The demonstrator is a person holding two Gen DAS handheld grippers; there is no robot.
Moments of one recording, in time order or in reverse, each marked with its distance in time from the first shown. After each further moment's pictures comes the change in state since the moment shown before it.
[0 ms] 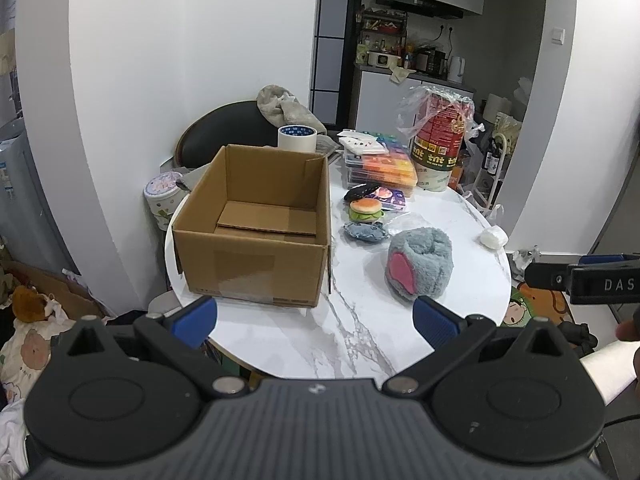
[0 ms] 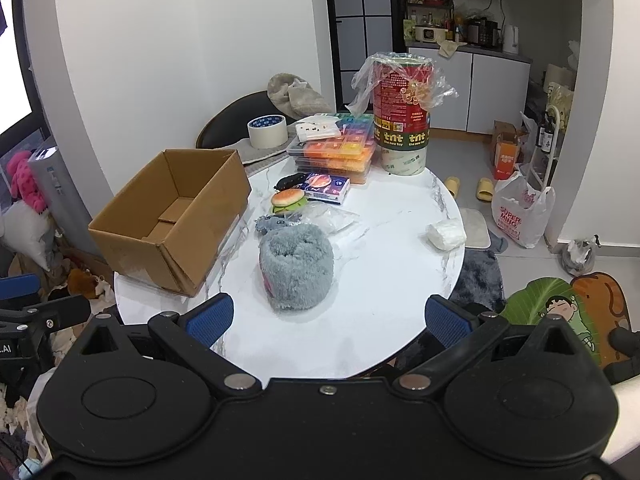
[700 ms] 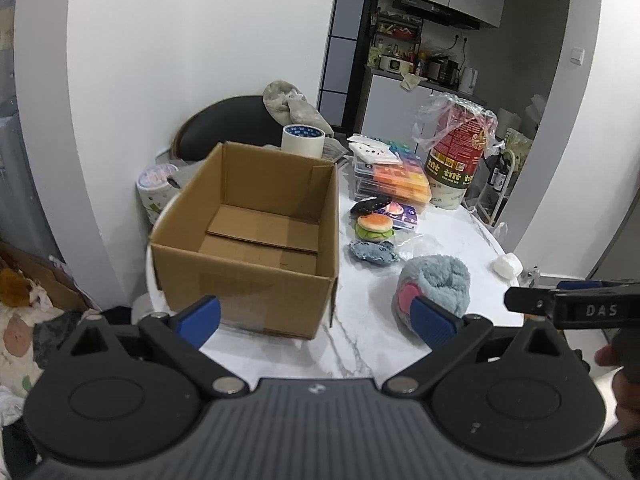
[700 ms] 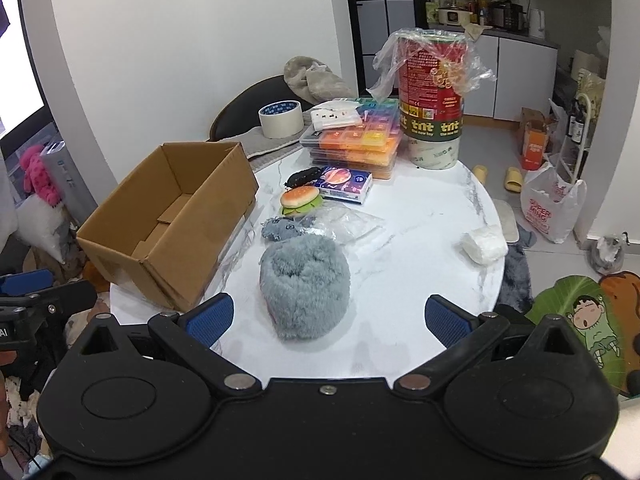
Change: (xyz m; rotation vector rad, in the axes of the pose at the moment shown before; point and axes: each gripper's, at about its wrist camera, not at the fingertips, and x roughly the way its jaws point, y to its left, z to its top) left arm 0.051 0.007 0.021 -0.081 0.004 -0.020; right arm 0.062 -0.007 0.020 -0.004 0.048 0.078
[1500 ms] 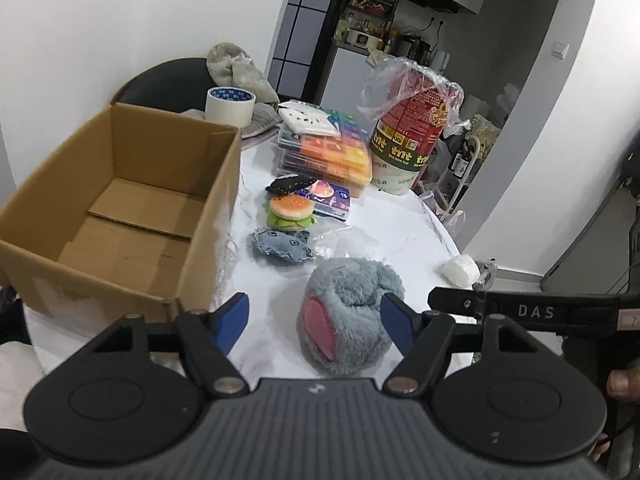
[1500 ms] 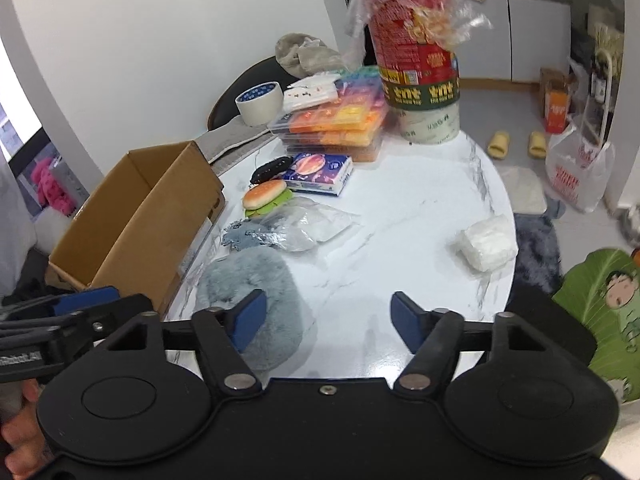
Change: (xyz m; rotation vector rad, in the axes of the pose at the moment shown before) left arm 0.086 -0.061 0.013 -0.052 0.086 -0.137; right arm 0.060 -0.067 0.019 0.093 0.089 0.115
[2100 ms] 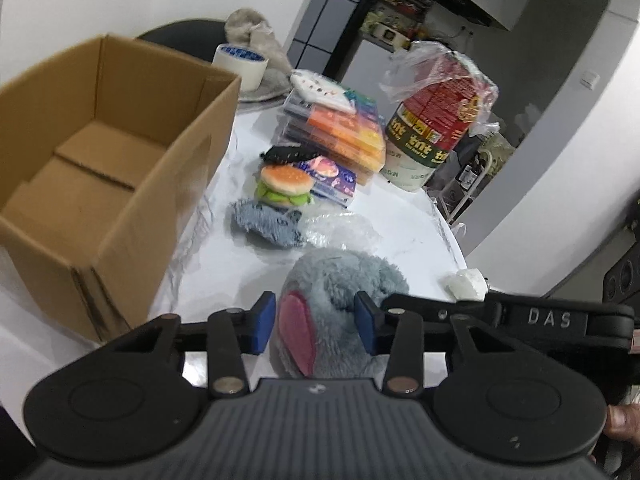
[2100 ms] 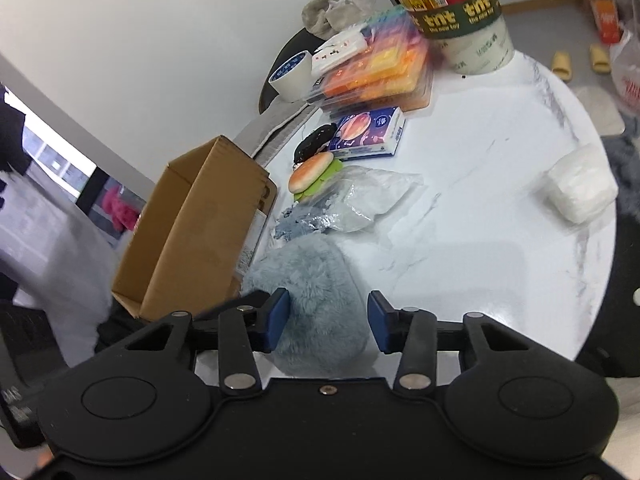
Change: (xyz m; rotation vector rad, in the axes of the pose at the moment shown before) left arm 0.052 0.000 -0.010 -0.168 0.035 -0.023; right arm 0.047 -0.024 0.004 0.196 0.113 0.303
